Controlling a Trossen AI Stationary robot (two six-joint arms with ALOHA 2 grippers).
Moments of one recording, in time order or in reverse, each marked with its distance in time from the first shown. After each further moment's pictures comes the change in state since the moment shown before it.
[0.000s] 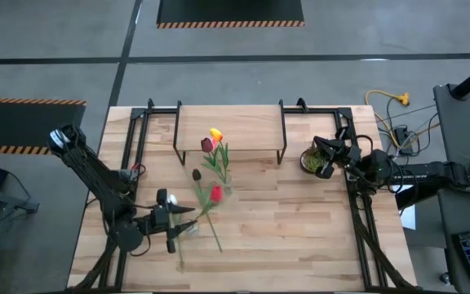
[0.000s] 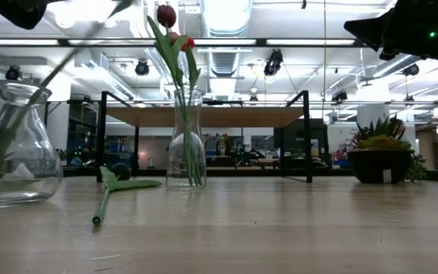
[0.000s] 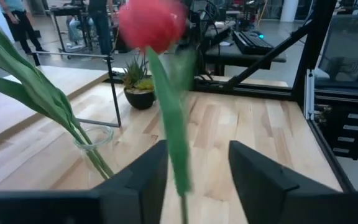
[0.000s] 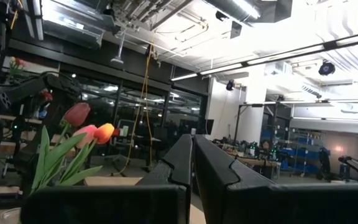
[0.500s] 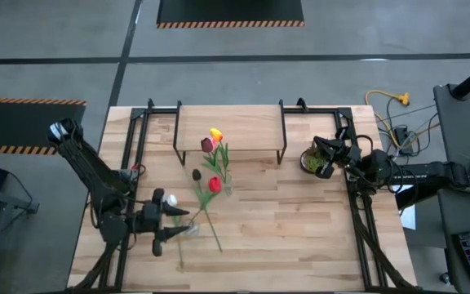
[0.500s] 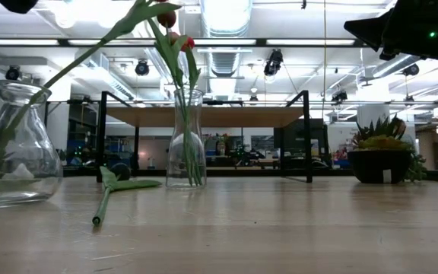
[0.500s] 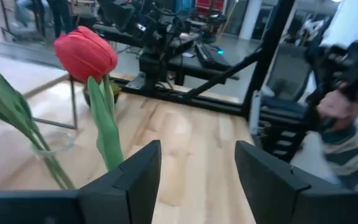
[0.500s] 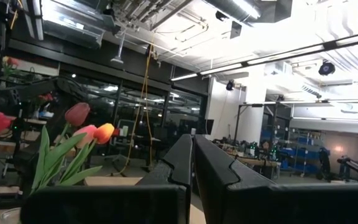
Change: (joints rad) left arm -0.047 -0.137 0.000 -0.009 0.108 -0.060; right arm 0.000 0.000 0.000 0.000 0.000 0.000
